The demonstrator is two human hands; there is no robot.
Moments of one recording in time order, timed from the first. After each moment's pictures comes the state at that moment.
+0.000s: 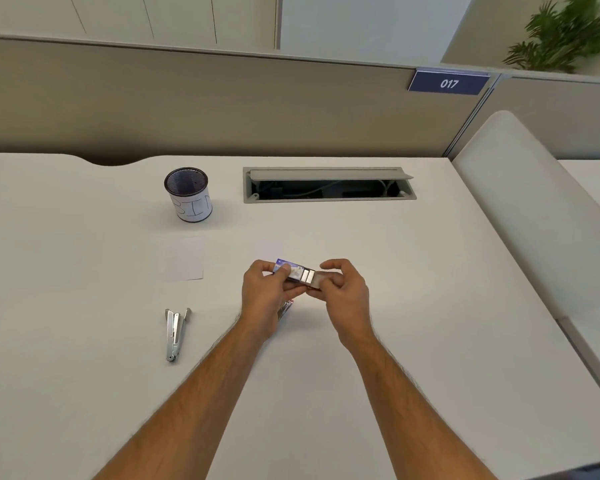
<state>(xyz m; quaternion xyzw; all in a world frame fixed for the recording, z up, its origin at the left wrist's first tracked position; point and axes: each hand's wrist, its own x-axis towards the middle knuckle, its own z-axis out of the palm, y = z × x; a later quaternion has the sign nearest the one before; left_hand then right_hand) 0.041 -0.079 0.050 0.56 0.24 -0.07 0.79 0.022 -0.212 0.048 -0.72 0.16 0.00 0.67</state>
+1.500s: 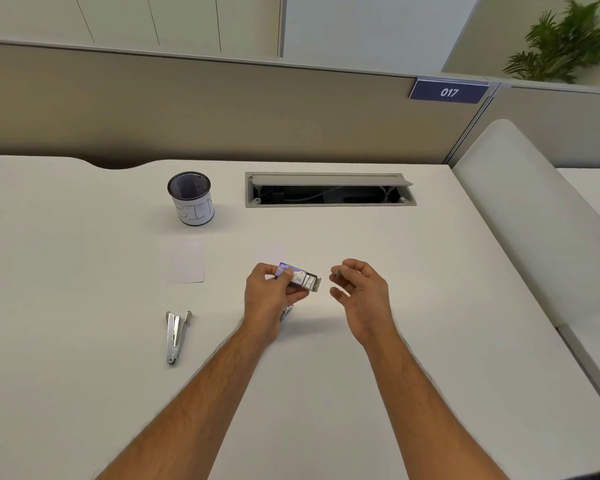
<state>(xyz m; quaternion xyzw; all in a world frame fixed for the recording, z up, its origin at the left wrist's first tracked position) 0.037 -0.082 0.055 0.56 0.24 -0.06 0.79 0.033 -0.240 0.065 -0.53 0.21 0.03 0.82</state>
